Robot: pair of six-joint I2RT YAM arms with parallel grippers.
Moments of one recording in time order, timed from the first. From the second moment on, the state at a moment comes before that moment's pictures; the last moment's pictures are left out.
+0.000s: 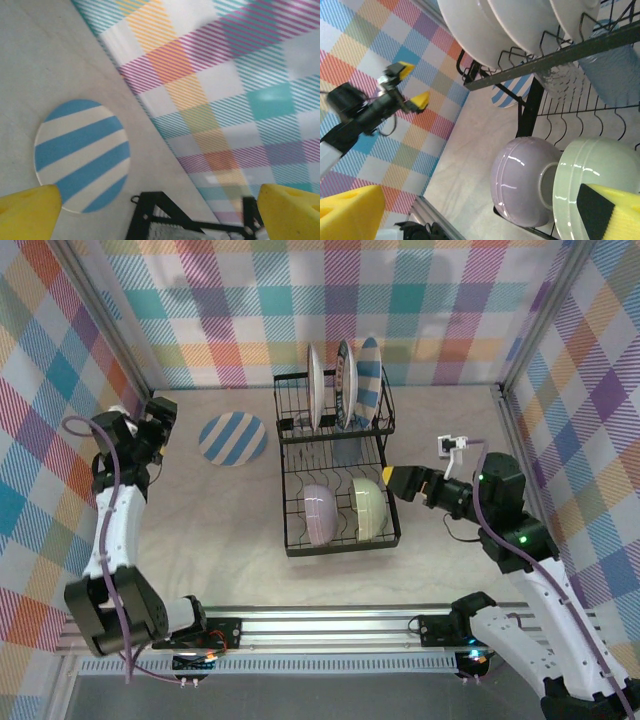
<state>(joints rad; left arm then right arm) 0.29 1.21 1.03 -0.18 0.37 -0.94 0.38 0.76 0.96 -0.50 -0.50 0.66</state>
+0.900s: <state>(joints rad) -0.04 0.73 0.59 0.07 0.93 -0.86 0.39 1.39 1.69 -0.77 -0.18 0.52</state>
